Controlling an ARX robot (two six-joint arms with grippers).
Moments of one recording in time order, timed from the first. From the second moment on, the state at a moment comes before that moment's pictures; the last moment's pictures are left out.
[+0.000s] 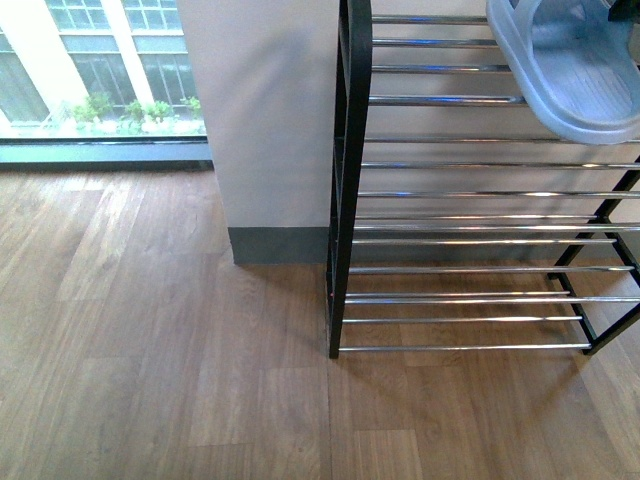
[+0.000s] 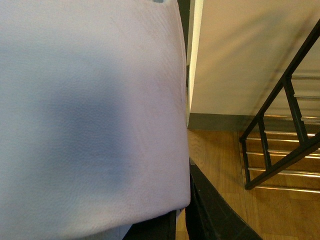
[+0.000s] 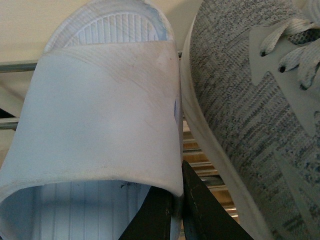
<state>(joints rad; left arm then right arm) -0.39 1.10 0.52 0.08 -0.42 -0.18 -0.09 1.89 1.31 0.02 0.11 0.06</state>
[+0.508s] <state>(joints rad) -0.39 1.10 0.52 0.08 -0.42 -0.18 -0.10 1.93 1.35 0.01 0.13 0.06</state>
